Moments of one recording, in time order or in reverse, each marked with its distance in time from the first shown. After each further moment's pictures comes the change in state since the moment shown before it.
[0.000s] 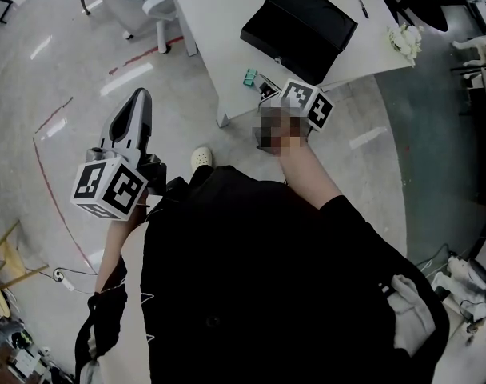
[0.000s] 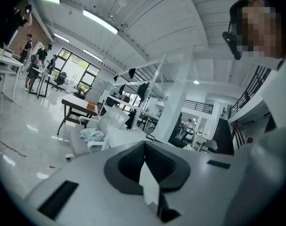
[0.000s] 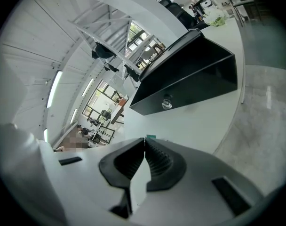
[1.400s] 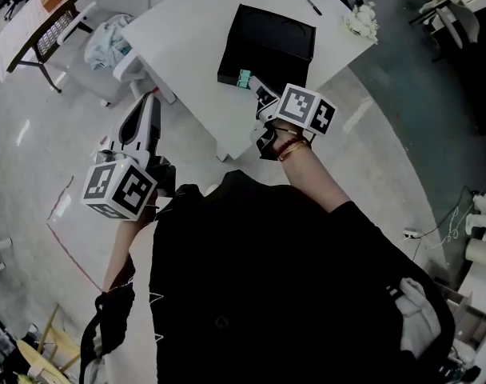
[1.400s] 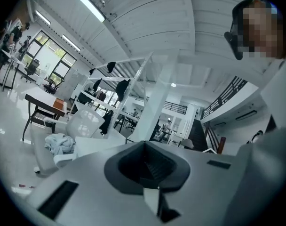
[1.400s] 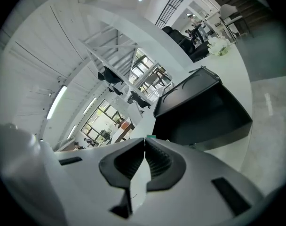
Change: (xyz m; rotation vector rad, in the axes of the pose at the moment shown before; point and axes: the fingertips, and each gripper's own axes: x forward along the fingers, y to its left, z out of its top) left arm 0.112 -0.016 0.059 0.040 0.031 -0.330; right arm -0.021 0.059 0.090 0.003 -0.294 0.013
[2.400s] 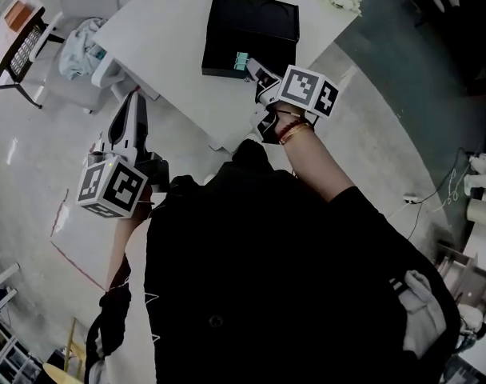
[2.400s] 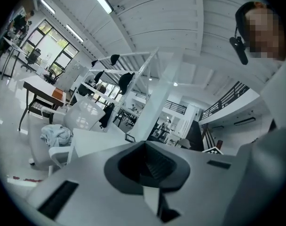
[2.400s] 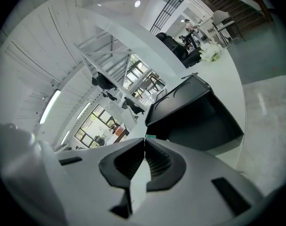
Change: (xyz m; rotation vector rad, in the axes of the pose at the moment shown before) left arm 0.029 0.030 -0.016 -0.072 0.046 -0.038; right arm -0.002 -0.021 0.024 0.033 -0.070 -0.065
